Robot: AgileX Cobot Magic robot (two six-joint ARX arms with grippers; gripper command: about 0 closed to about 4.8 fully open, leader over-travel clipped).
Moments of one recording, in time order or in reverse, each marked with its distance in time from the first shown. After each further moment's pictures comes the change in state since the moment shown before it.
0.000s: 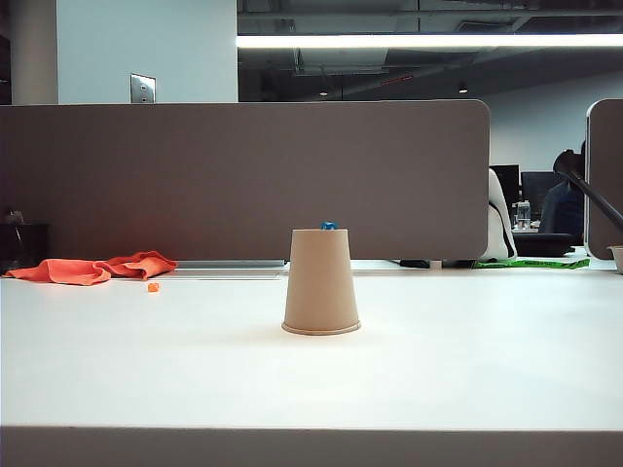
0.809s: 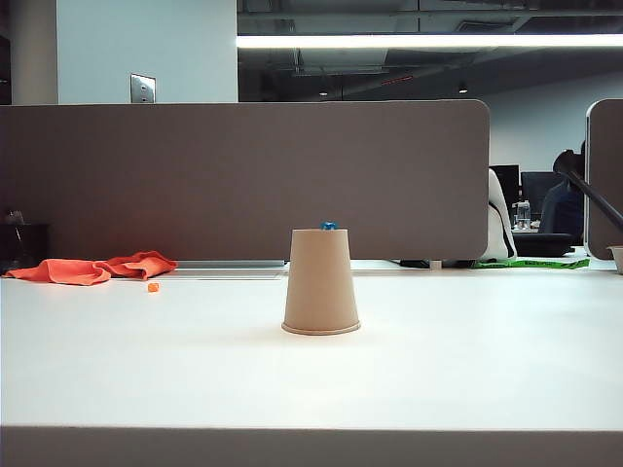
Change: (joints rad) left arm 0.000 0.000 0.000 0.002 -0.001 0.002; right arm -0.126 0.000 0.000 -0.024 -0.015 -0.035
